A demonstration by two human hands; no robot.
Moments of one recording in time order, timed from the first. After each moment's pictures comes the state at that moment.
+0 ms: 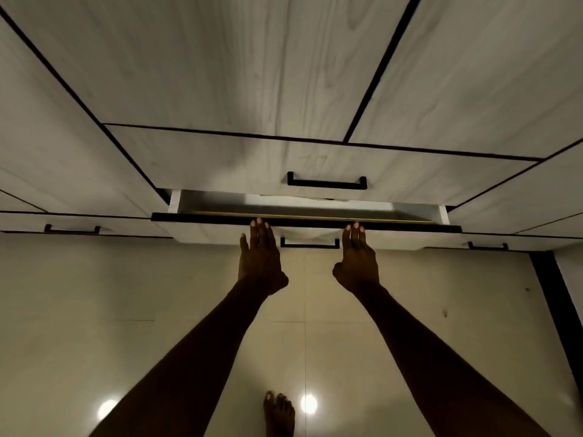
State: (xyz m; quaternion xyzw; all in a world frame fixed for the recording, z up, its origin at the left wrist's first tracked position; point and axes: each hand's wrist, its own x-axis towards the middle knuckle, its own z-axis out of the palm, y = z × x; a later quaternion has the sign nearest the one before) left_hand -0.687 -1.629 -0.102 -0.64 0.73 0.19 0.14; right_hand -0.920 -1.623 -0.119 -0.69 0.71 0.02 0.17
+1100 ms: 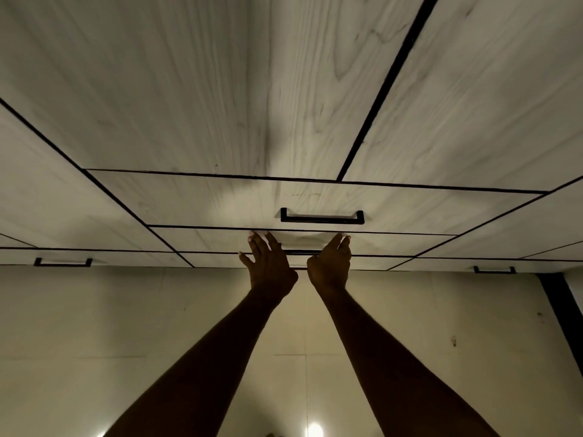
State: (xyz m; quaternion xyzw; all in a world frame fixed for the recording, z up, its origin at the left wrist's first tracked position) left_hand -0.723 -1.699 -0.097 -0.71 0.64 0.27 0.05; right_hand -0.847 -1.705 -0.099 -0.48 0.82 -0.10 0.28
